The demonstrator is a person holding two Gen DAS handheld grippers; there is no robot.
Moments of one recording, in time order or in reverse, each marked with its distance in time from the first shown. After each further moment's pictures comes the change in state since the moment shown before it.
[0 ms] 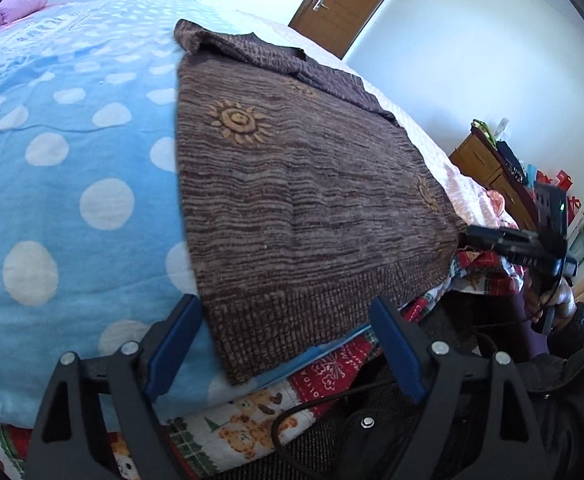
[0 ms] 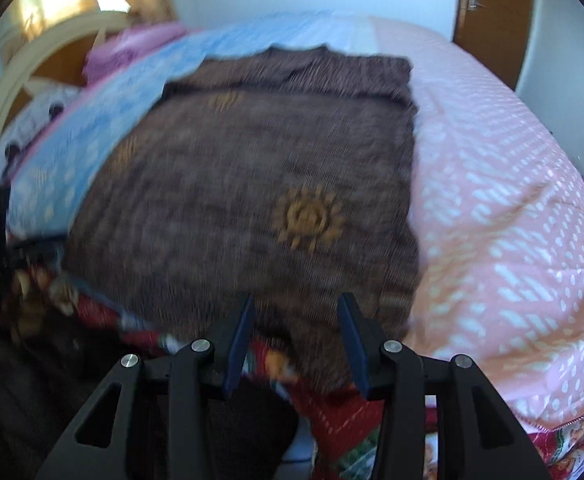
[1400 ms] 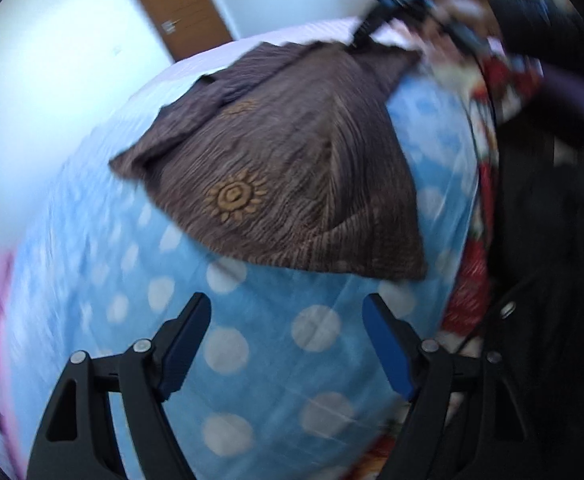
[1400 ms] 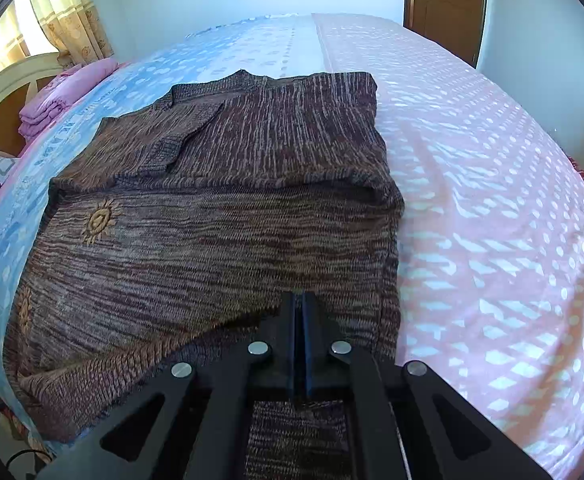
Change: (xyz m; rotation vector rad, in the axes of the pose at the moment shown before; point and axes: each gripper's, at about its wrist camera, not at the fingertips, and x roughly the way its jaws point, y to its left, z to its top) left arm -0.002 -0.033 0.021 0.928 0.104 0.338; right arm 0.087 -0.077 0.145 0.218 -0.056 -0.079
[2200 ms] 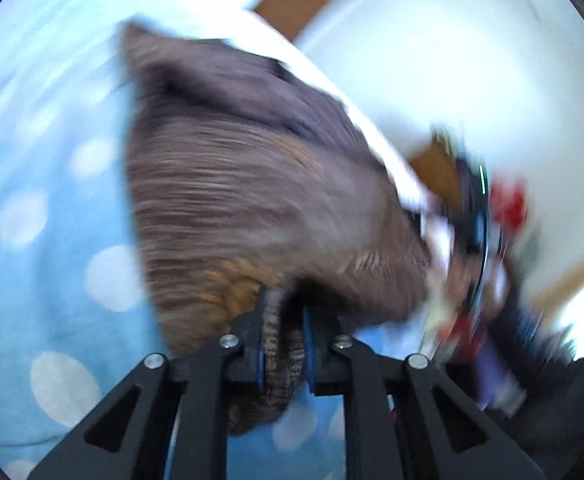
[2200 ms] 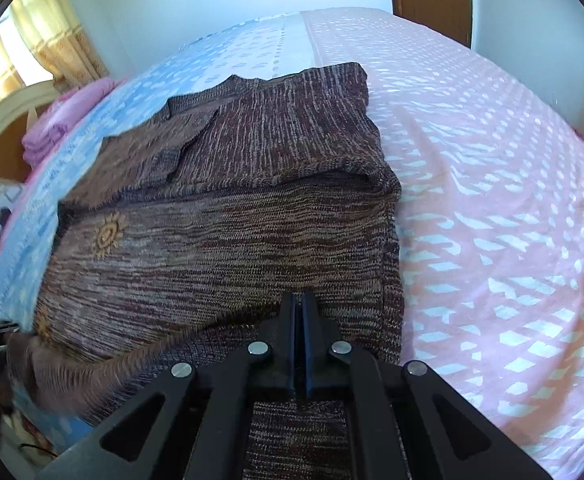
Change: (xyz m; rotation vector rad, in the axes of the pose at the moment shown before) left arm 0.100 0.137 0.004 -1.003 -0.163 -0.654; right arm 0.000 -0.017 -0.002 0.117 -0.005 0.093
